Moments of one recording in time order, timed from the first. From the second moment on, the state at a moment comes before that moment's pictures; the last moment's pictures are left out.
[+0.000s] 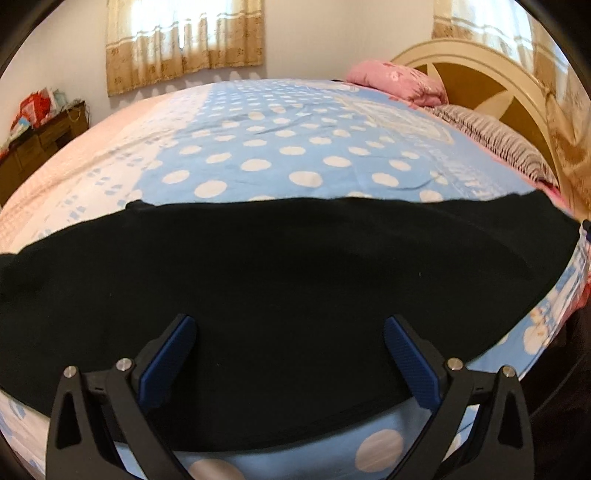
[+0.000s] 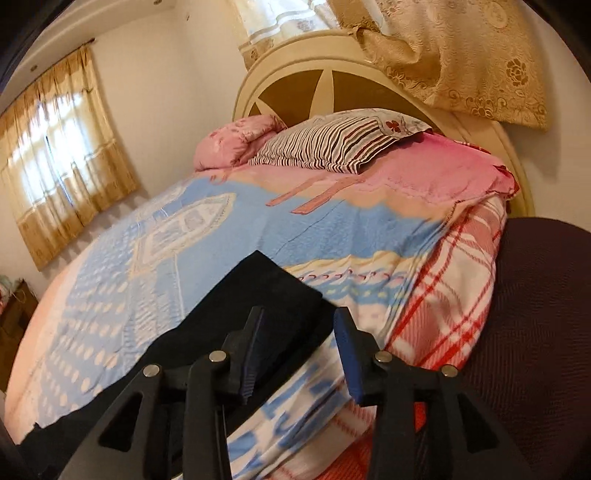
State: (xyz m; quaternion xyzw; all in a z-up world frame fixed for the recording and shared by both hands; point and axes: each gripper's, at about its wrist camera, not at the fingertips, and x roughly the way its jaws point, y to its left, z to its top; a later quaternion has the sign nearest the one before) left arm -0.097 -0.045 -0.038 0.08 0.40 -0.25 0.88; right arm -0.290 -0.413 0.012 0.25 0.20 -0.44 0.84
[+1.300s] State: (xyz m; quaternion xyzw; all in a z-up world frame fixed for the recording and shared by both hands) left arm -0.085 -0.012 -0.020 0.01 0.39 -0.22 0.89; right arm -0.275 -0.428 -0.003 0.13 0.31 -0.44 0.83
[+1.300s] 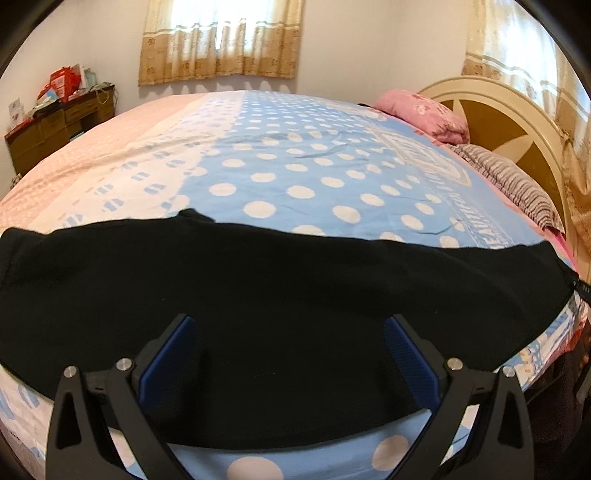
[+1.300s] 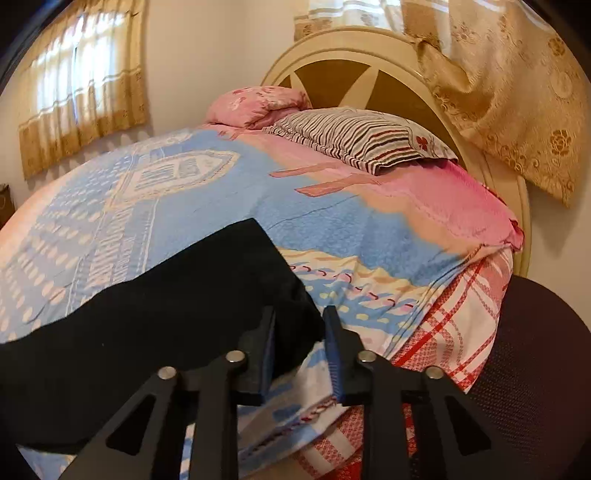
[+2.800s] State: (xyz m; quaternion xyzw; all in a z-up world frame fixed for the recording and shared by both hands) left arm -0.059 0.041 -0.023 -0.01 0.39 -0.18 0.90; right arm -0.036 -0.203 -0.061 0.13 0.37 0.03 0.92
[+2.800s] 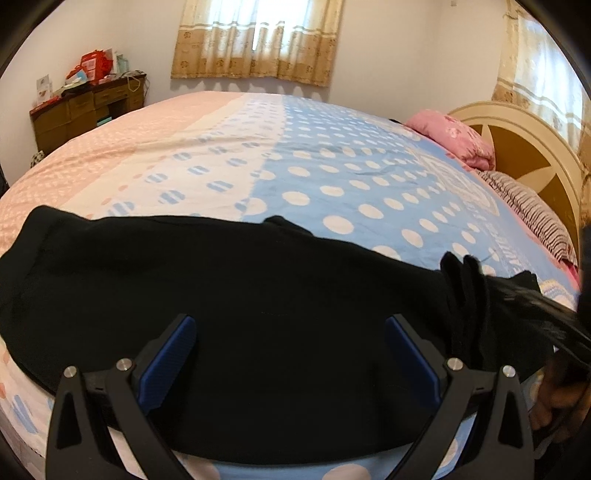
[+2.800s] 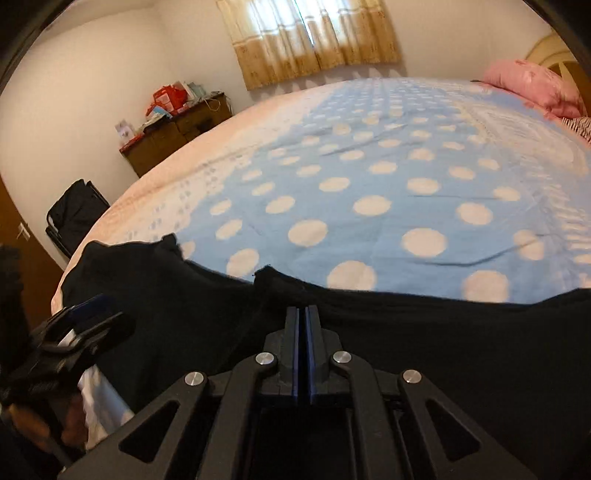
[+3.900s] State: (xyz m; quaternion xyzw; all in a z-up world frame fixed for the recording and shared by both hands) left arm -0.026 0.049 0.005 -0.02 0.34 -0.14 0.93; right arm -0.104 -0.152 -0.026 0.19 0.29 0.13 0.93
